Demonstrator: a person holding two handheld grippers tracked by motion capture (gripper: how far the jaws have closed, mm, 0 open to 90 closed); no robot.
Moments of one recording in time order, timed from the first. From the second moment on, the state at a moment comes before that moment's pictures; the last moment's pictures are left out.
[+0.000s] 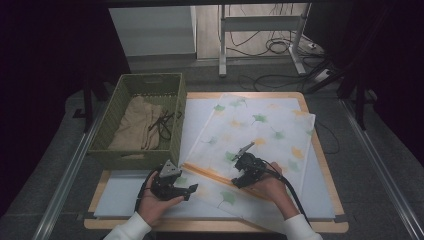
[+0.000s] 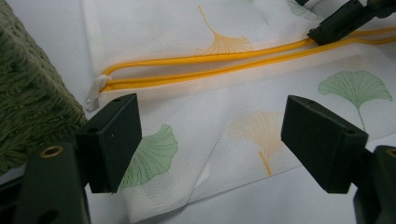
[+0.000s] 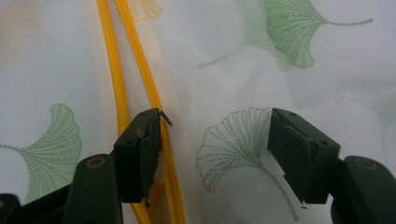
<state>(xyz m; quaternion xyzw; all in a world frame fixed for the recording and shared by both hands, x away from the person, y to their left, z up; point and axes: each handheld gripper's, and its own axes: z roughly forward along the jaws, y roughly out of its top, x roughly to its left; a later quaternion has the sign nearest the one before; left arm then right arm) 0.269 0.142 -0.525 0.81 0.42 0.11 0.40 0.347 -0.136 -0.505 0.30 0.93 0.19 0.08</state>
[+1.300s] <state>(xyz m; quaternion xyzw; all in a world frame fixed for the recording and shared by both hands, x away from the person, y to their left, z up) 0.268 0.144 -0.525 0.81 0.42 0.11 0.40 0.360 -0.146 -0.489 0.29 0.93 0.22 0.06</state>
